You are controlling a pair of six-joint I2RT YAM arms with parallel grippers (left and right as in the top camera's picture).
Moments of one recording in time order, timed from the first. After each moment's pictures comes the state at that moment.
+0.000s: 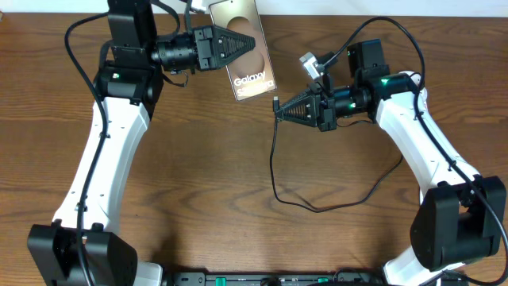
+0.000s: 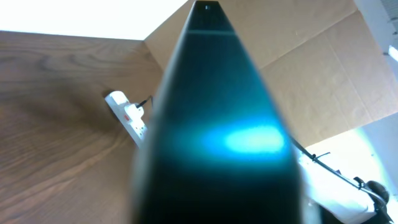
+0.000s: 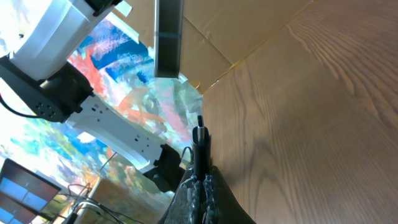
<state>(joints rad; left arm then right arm) -0.11 1.62 1.49 -0.16 1.21 -0.65 0.21 1.77 1.39 -0.74 -1.52 -0.37</state>
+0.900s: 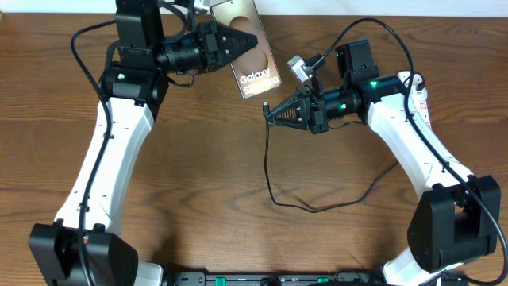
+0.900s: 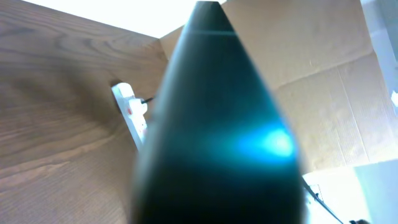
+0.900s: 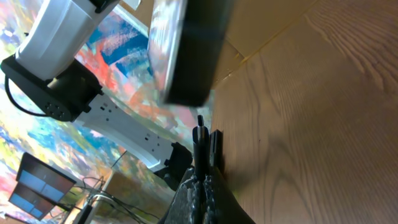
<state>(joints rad) -0.14 1.62 1.49 -0.19 1.11 -0.80 0.27 1.77 1.39 -0.70 -1.53 -0.30</state>
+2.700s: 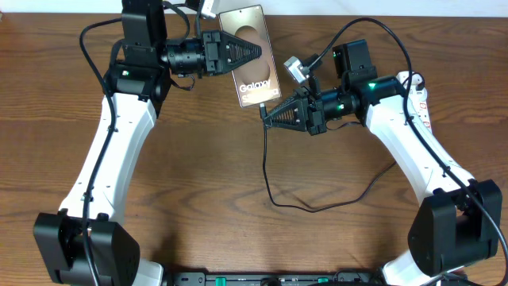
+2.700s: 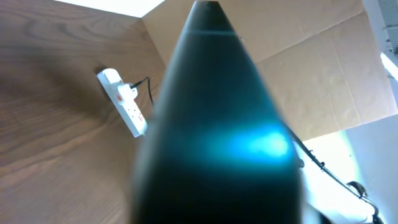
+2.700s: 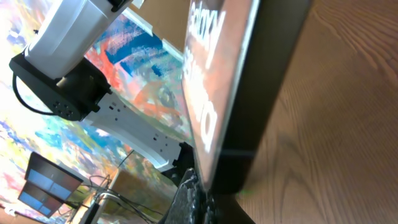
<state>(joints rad) -0.14 1.65 1.49 -0.21 1.23 -0.68 0.28 1.75 1.39 -0.69 -1.53 -0.25</state>
